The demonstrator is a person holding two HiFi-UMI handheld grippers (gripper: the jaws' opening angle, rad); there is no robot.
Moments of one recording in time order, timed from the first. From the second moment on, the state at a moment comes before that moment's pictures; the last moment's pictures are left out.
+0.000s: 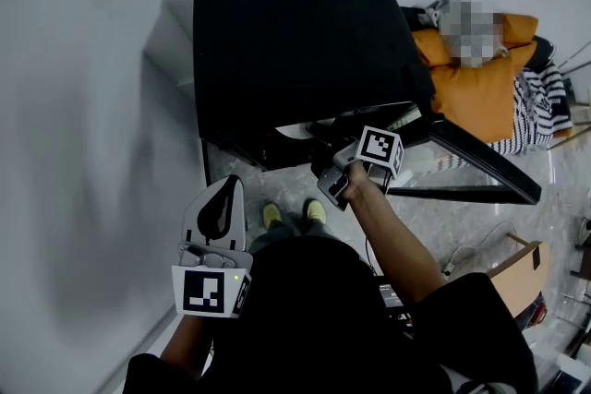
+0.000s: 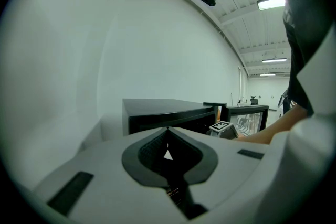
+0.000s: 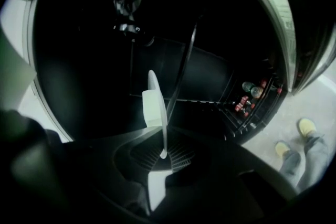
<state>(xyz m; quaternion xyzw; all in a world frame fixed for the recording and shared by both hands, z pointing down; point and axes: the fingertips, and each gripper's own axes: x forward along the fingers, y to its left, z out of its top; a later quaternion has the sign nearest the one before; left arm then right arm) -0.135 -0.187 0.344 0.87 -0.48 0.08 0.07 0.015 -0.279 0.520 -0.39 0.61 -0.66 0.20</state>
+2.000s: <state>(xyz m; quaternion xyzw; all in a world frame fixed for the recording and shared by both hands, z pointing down) -0.070 -0.183 0.341 0.91 -0.40 0.07 0.08 0.069 -0.113 0.375 -0.33 0.66 -0.66 0.17</state>
